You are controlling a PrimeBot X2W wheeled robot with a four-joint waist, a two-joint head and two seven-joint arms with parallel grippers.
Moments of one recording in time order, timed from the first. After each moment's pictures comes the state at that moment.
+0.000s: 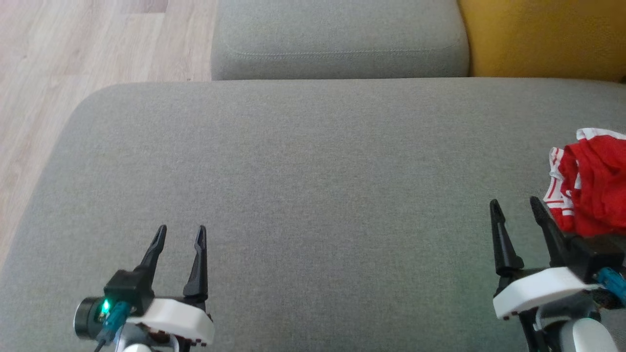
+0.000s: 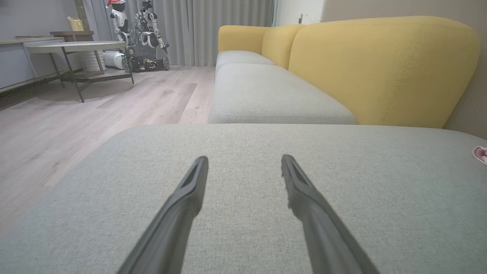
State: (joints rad) left arm 0.06 0.13 -0.22 0.12 -0.19 0.07 -0.23; right arm 0.06 -0.04 -0.03 0.01 0.12 0.13 0.02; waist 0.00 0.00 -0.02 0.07
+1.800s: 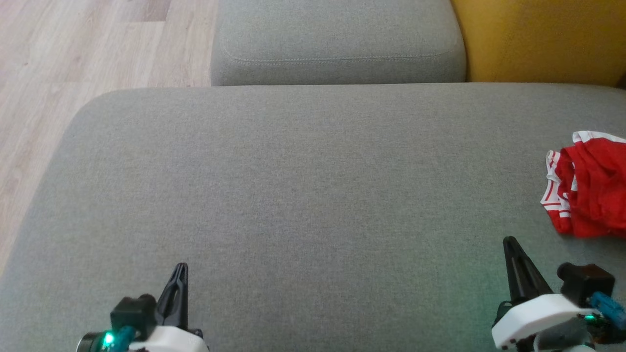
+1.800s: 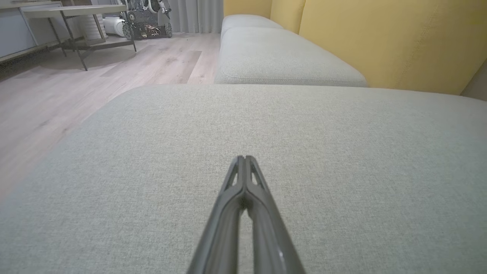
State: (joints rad) left arm 0.13 0.16 -0.25 0.18 -0.21 0.11 -0.21; right arm 0.13 -0.04 -0.04 0.09 0.16 0.13 0.04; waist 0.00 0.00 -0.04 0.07
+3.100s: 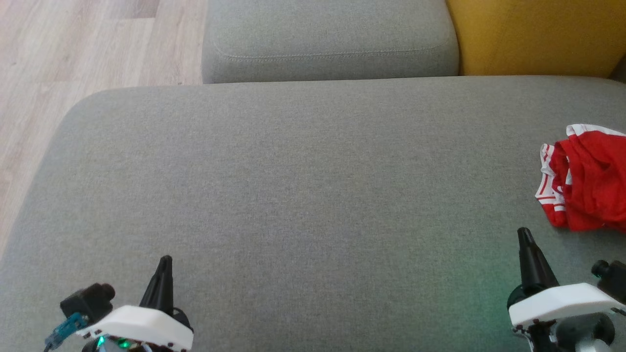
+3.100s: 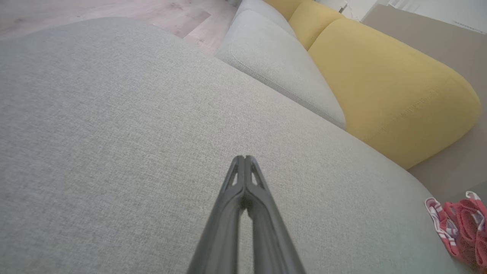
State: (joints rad) left arm 0.09 0.14 -0.18 0.21 -0.67 0.04 -0.12; right arm 0.08 -0.04 -0.07 0.14 0.62 0.13 0.06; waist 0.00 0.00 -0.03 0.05
